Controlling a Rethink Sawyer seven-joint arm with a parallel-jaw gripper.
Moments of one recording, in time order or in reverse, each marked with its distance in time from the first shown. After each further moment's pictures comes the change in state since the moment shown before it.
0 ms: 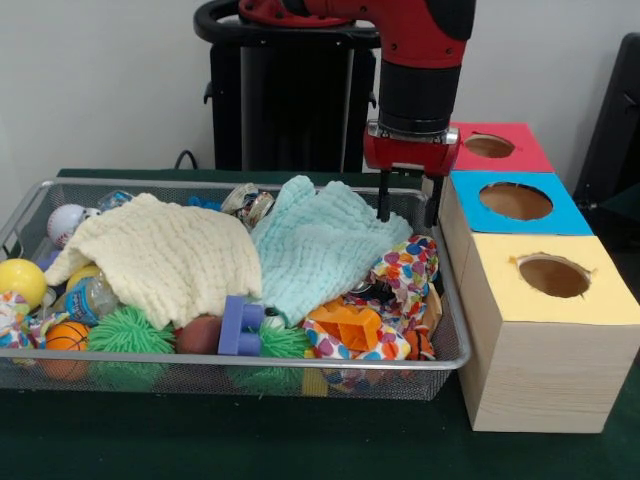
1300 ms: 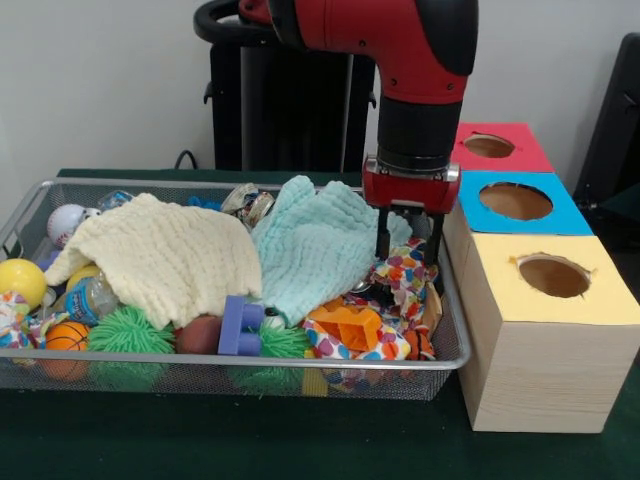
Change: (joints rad) arm 0.003 0.098 -0.003 -0.119 0.002 -0.027 0.000
